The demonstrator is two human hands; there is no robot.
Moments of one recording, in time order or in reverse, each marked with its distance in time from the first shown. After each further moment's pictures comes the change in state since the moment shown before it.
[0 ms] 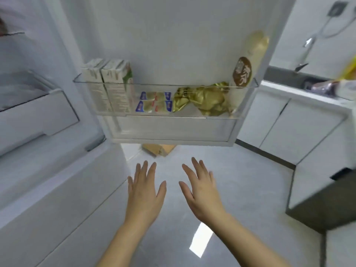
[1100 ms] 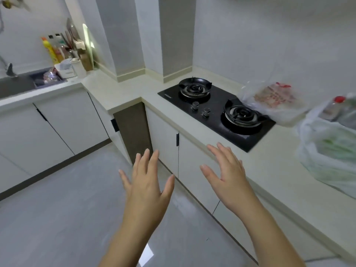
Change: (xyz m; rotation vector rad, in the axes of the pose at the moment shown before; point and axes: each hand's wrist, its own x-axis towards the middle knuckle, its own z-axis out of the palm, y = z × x) left_hand -0.231 0.332 0.105 -0.125 -0.528 1.226; right_hand -0.431 0.118 -0.154 0.210 0.851 1.228
